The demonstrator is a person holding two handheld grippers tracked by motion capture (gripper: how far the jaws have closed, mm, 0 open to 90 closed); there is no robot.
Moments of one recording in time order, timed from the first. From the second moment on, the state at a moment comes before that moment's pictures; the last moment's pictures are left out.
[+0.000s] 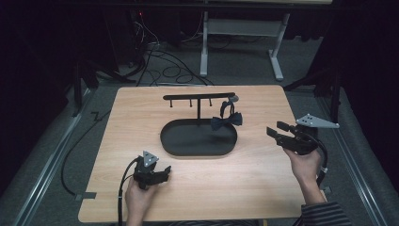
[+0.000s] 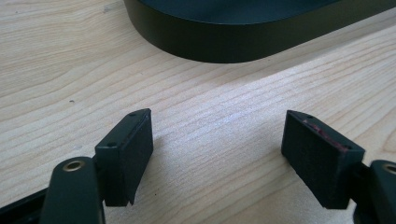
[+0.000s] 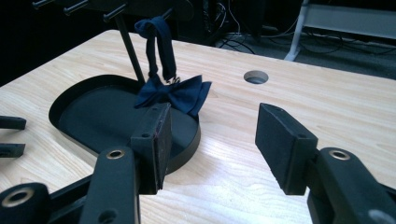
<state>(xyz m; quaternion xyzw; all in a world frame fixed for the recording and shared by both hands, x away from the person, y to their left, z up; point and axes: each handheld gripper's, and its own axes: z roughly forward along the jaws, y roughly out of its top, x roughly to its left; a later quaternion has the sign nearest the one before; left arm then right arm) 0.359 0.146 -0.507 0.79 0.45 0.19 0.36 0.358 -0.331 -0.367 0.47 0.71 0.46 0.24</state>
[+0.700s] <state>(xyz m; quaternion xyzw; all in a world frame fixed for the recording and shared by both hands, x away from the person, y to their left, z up) 0.359 0.146 -0.507 0.79 0.45 0.19 0.36 0.339 -0.340 -0.387 0.48 0.70 0.47 0.22</state>
